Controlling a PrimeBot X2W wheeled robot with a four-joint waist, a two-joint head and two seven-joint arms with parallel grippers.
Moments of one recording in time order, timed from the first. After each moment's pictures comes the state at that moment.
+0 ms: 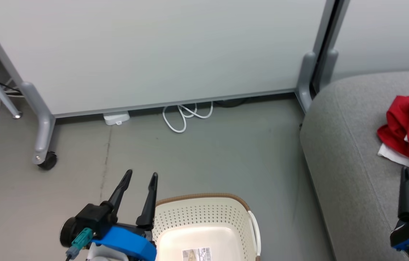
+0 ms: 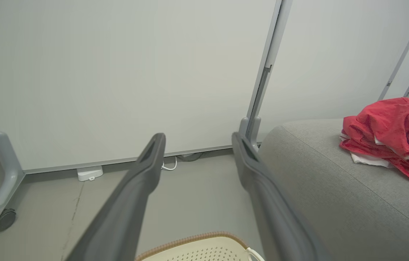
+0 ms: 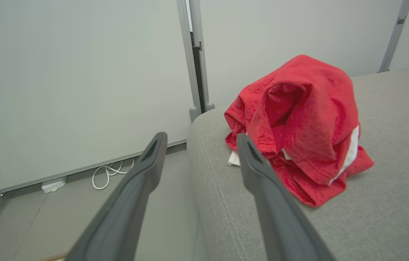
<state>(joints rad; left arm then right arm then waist) -0.11 0.13 -0.31 0.30 -0.35 -0.13 -0.26 -0.06 -0.07 -0.36 0.15 0.17 0.13 -0.06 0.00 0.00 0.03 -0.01</state>
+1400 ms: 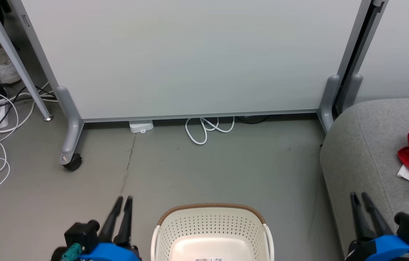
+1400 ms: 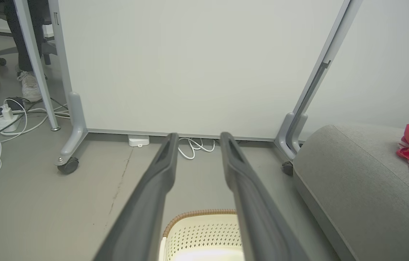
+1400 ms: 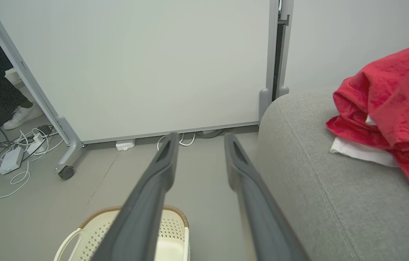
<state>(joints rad) -0.07 0.12 -0.22 0.44 -0.38 -0.13 -0.26 0.02 -0.05 -0.13 0.19 0.18 0.13 -0.09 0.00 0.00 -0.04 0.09</state>
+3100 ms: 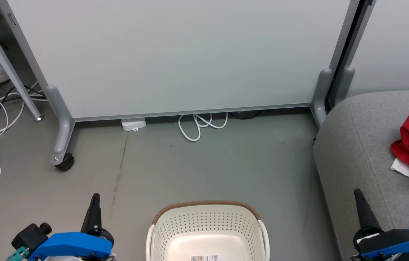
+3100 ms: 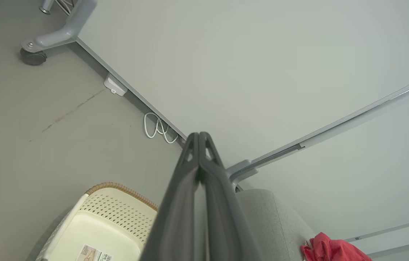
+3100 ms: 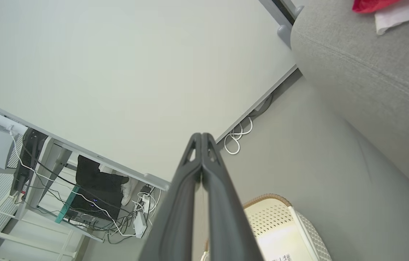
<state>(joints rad) -0.05 0.08 -0.05 0.36 -1.01 -0.13 -0.07 -0.02 -0.04 -0.12 0.24 0.91 0.13 0.02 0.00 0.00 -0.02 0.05</state>
